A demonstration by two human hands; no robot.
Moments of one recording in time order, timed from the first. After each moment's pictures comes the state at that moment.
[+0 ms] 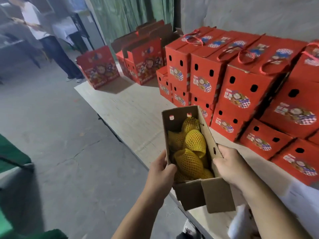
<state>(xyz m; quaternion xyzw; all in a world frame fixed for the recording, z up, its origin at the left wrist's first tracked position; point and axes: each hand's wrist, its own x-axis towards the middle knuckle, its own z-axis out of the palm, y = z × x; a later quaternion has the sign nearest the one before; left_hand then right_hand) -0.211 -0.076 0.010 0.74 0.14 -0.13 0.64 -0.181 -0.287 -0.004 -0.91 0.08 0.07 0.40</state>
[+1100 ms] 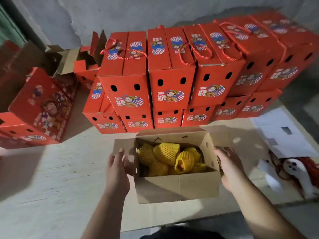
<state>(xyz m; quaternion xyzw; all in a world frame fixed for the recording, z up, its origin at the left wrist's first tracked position) 0.171 0.070 -0.061 0.64 0.08 -0.28 0.71 -0.072 -0.137 -0.068 -0.43 0.60 -0.28 0.62</state>
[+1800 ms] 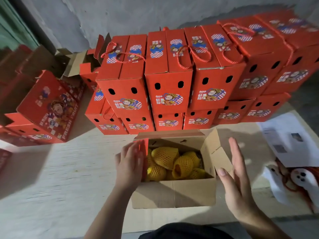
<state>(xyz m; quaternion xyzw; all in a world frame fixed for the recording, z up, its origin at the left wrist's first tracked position) 0.152 0.048 -0.074 0.86 -0.34 -0.08 0.36 -0.108 -0.115 -0.055 -0.70 0.27 -0.37 0.54</state>
